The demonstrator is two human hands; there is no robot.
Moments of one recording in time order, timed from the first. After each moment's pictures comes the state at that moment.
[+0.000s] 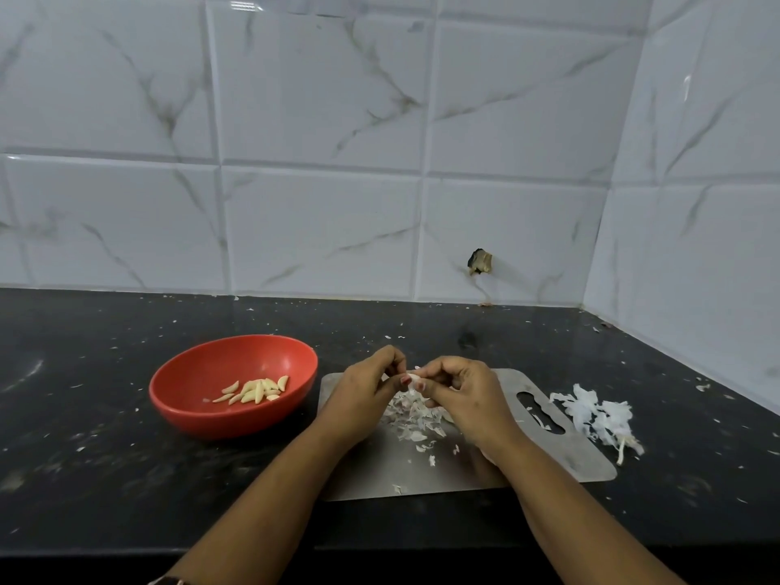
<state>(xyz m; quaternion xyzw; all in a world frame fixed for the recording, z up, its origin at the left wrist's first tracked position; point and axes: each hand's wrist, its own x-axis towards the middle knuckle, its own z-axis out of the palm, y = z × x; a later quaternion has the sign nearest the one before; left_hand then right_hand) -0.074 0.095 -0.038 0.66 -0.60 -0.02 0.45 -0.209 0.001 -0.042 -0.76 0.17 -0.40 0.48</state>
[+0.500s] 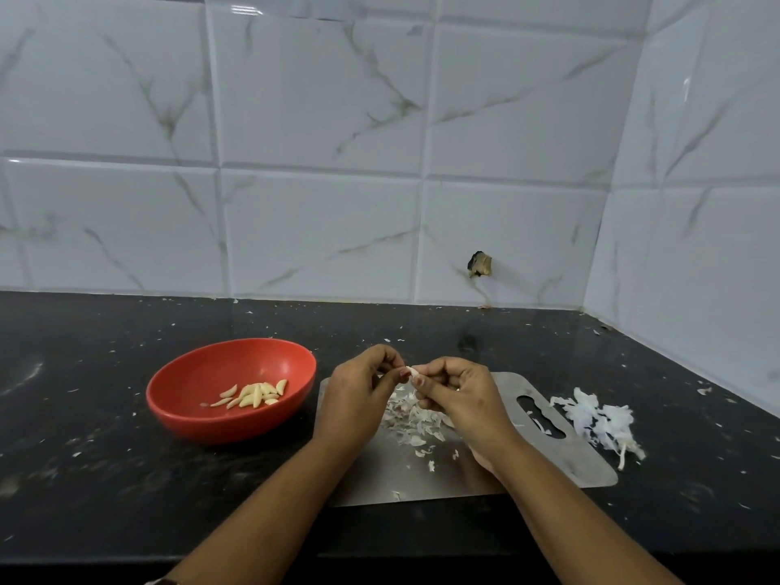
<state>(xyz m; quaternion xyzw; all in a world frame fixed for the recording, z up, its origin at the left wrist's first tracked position) -0.075 0.087 -0.048 0.63 -0.53 0.06 0.56 -0.206 0.009 -0.039 -0.68 0.16 -0.40 0.59</state>
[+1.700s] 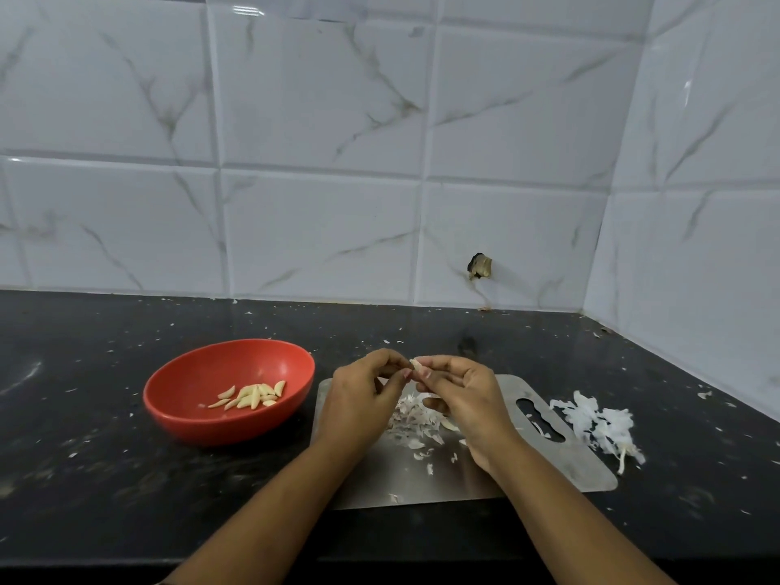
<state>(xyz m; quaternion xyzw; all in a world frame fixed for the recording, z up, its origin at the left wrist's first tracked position) -0.081 0.089 -0.046 0.64 -0.53 0.06 0.56 -0.206 0.009 -0.034 -0.65 0.20 -0.41 0.61</state>
